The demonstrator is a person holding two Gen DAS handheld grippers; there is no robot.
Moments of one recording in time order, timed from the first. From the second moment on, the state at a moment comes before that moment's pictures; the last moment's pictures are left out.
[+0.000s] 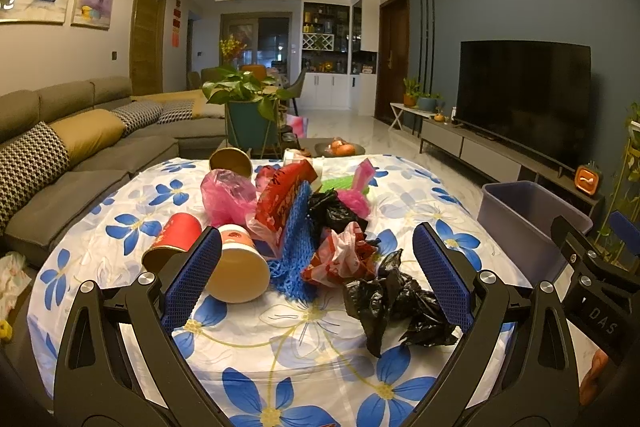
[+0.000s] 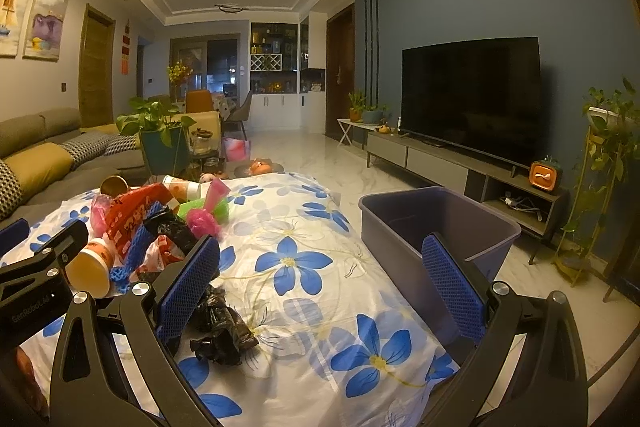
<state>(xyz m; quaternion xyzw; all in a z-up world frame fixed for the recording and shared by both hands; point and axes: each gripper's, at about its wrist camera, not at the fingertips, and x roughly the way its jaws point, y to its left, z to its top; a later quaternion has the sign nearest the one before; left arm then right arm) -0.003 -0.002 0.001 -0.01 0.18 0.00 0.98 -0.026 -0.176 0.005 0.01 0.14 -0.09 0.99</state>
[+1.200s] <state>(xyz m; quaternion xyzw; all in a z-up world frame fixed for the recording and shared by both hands) -0.002 -0.006 -0.001 -0.01 0.18 0.00 0.98 -0.025 -0.181 0.007 0.01 0.14 -0.09 0.99</state>
